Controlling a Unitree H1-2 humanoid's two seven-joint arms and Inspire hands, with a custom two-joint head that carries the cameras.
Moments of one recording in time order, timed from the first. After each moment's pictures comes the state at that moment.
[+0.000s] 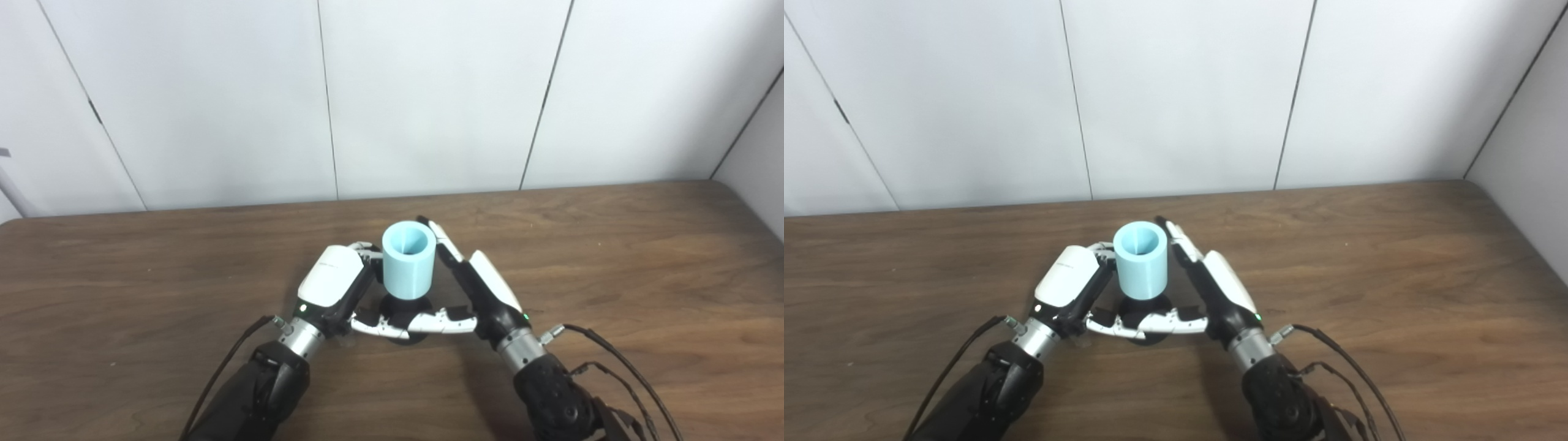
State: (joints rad) left arm -0.47 0.15 -0.46 0.52 0.83 -0.42 0.30; right arm -0.17 -0.15 0.22 -0.09 -0.41 0.07 -0.01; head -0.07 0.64
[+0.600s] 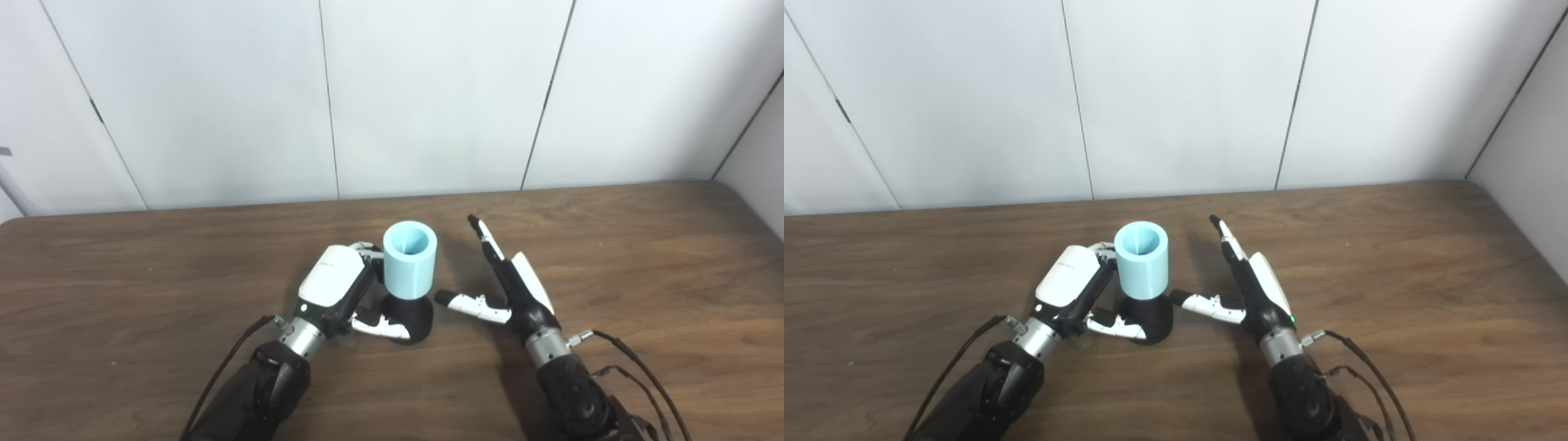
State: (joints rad) left arm -0.47 0.15 -0.46 0.52 0.83 -0.42 0.30; right arm -0.18 -0.16 0.12 0.00 -0.42 -0.02 -0.09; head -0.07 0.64
